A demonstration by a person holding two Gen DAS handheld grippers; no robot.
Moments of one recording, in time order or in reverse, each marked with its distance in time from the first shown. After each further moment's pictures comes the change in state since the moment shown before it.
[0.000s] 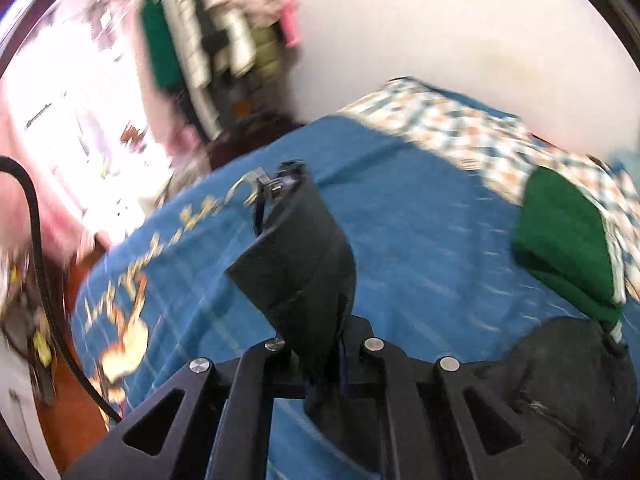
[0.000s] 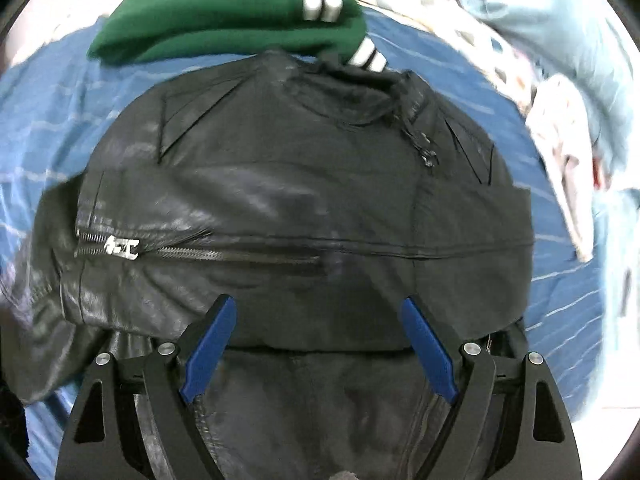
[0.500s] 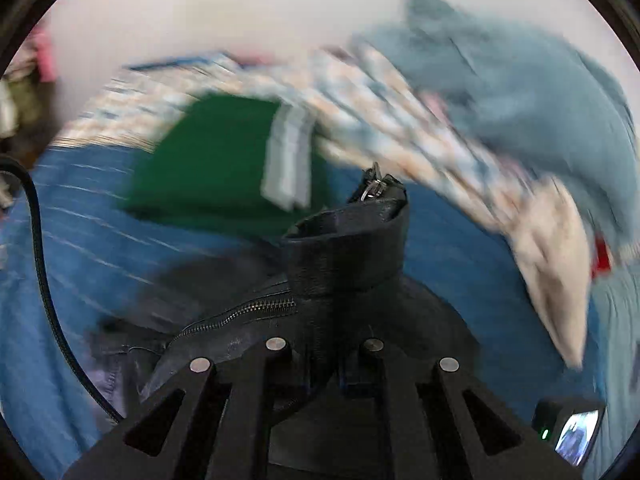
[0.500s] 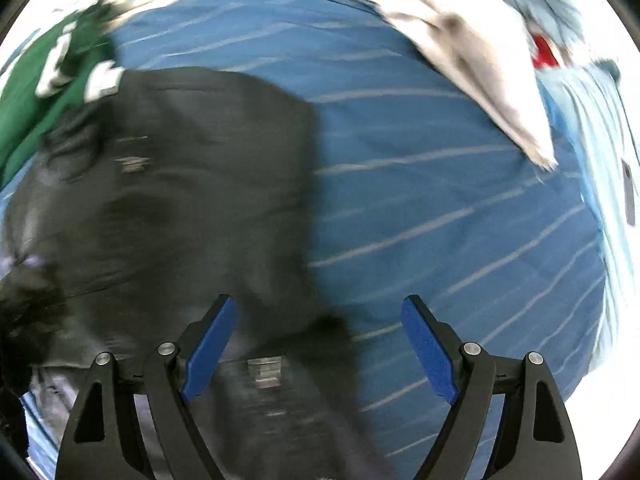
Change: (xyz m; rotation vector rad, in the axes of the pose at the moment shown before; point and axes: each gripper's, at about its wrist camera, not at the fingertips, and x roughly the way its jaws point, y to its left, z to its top) left arm -0.085 -0.394 -0.106 0.429 0.212 -0.599; right arm 0.054 -0.257 -0.016 0.320 0.146 -0.003
